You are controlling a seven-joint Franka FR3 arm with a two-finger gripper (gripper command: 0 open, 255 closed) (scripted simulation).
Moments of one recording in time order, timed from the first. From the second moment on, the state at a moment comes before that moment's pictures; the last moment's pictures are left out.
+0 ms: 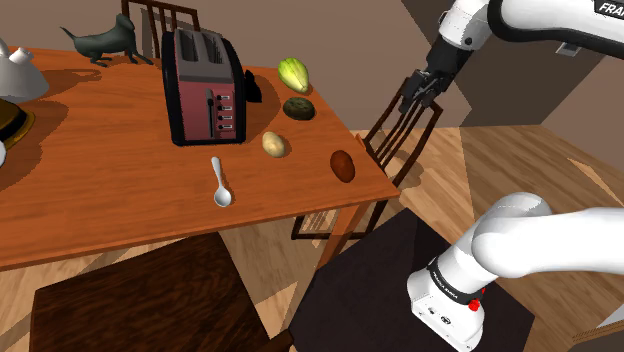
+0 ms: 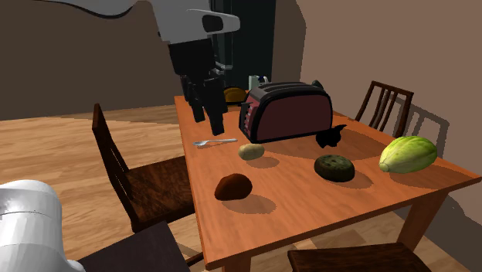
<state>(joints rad) 0.02 -0.82 0.02 -2.38 -0.07 1.68 0.11</state>
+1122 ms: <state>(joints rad) 0.09 -0.41 0.22 -2.30 0.10 1.93 0.40</state>
